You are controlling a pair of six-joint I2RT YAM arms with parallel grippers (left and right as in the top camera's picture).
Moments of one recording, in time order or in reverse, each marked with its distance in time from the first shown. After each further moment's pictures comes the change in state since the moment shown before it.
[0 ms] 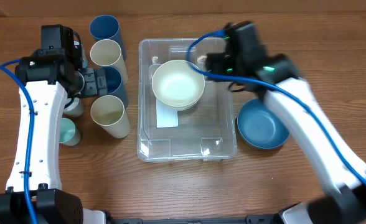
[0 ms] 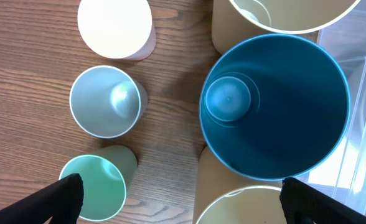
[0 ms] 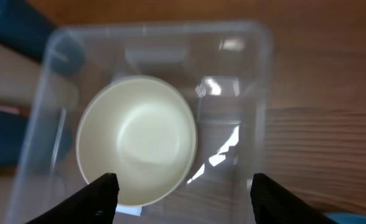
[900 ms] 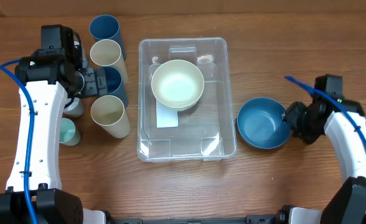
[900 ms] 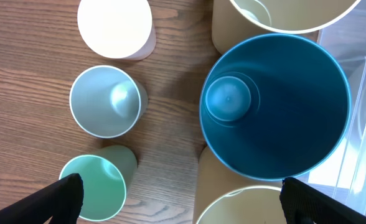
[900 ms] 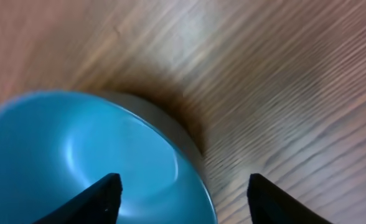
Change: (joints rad) left arm 0.000 0.000 0.000 0.000 0.000 0.000; right arm -0.619 -0.125 -0.637 0.003 -0.103 0.203
